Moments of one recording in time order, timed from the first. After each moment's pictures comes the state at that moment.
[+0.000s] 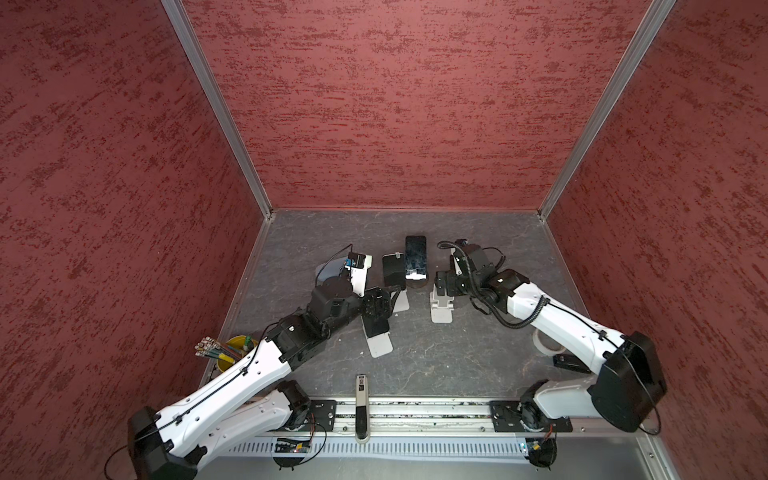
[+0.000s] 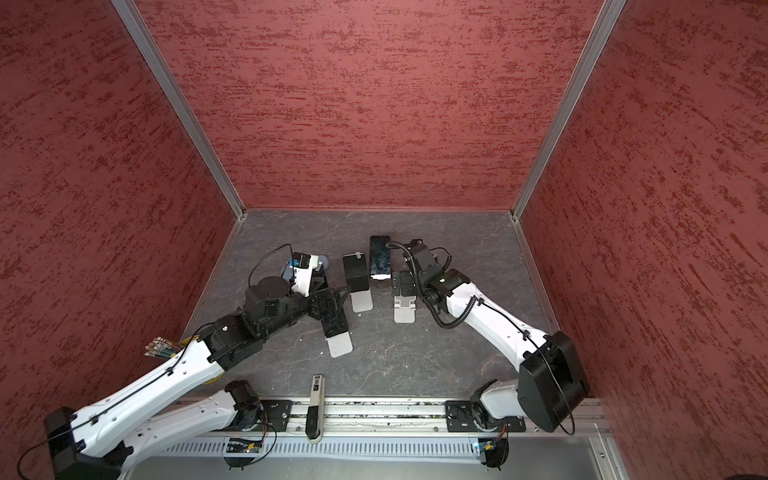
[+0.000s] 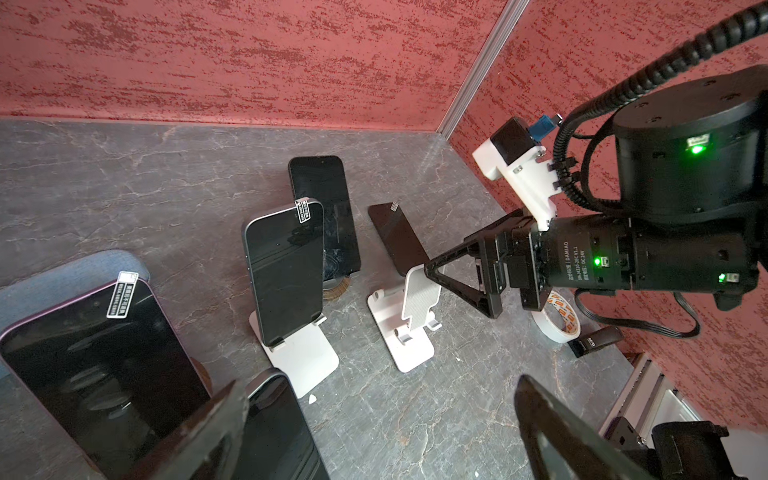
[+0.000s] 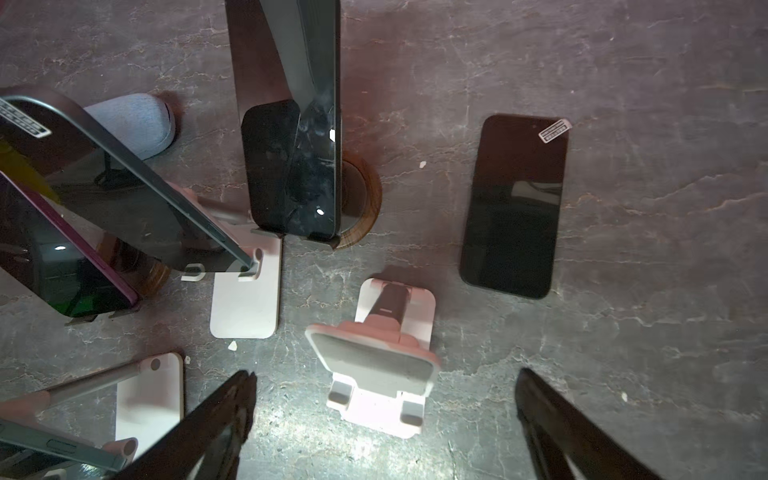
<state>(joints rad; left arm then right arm) -0.79 0.87 0.78 -0.27 -0.09 -0.44 0.60 1.39 1.05 -0.54 0.13 0.44</state>
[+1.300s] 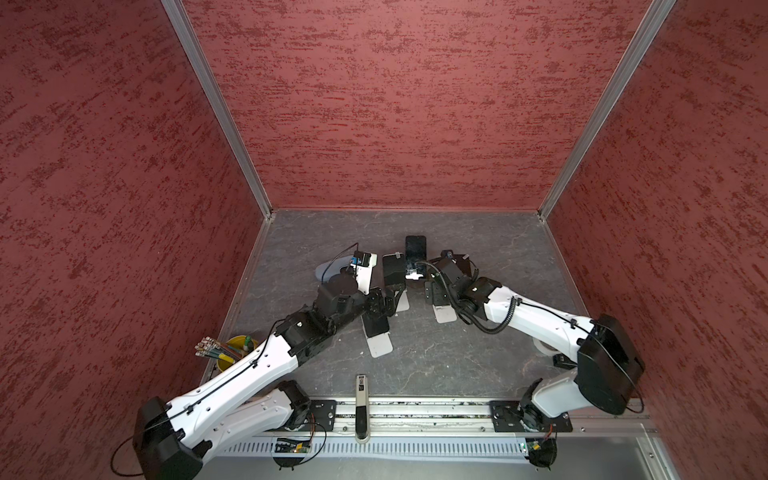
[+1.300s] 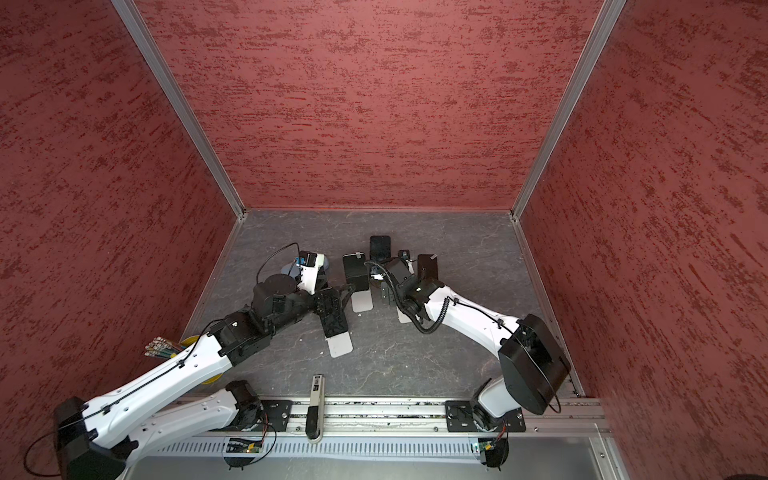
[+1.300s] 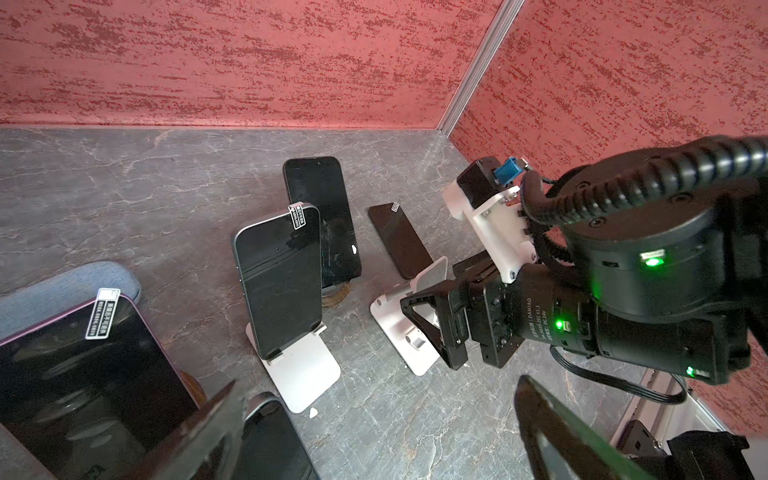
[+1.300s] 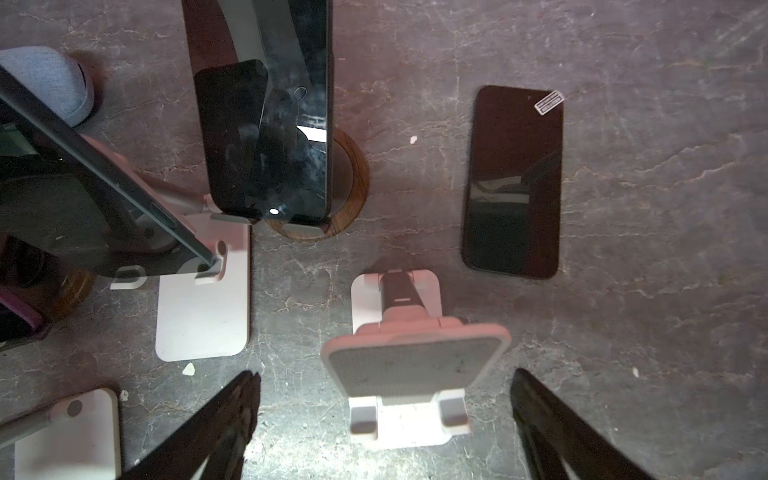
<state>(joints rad) -0.77 0.93 0.76 -0.20 -0.08 -0.41 0.74 1.49 1.04 -0.52 0.36 0.55</state>
